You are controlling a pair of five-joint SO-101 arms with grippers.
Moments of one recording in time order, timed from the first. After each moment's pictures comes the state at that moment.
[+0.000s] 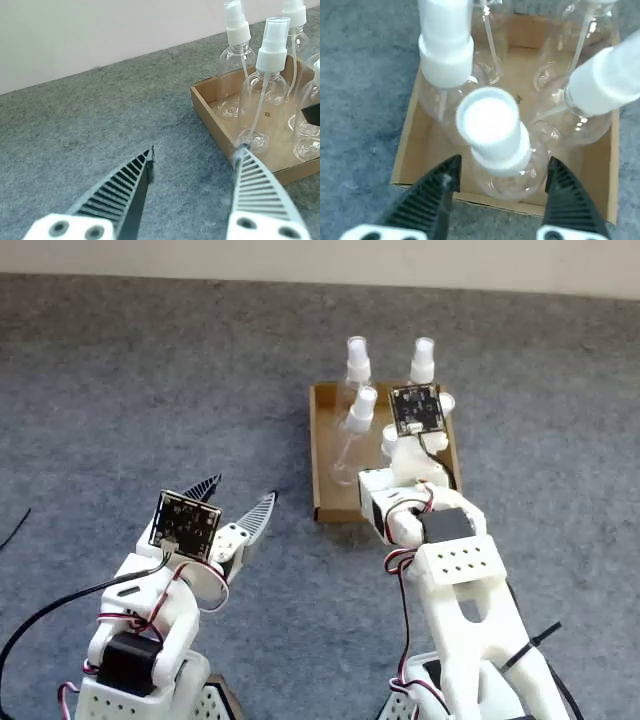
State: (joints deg) left arm 8.6 -101.7 80.0 49.8 -2.6; right arm -15.6 -38.0 52.4 39.6 0.0
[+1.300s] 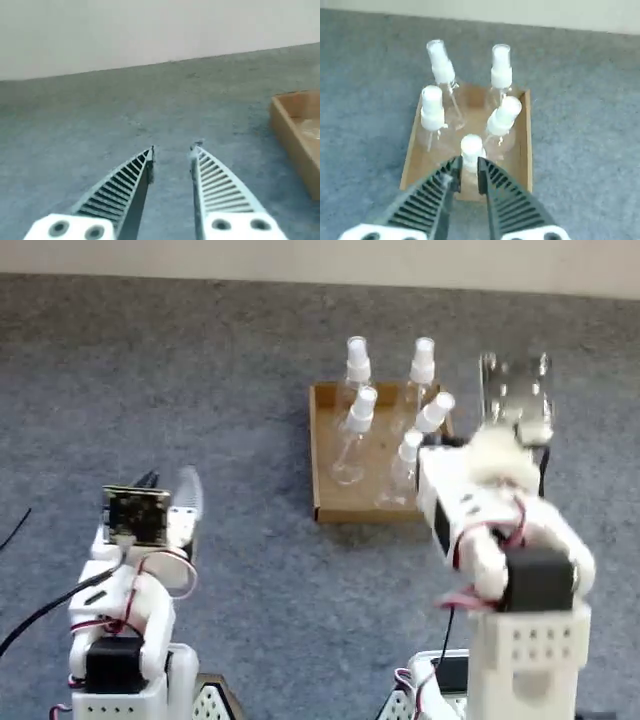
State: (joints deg) left arm -7.5 -101.7 78.0 49.8 -2.6; right arm -7.1 -56.4 25.2 73.8 5.3
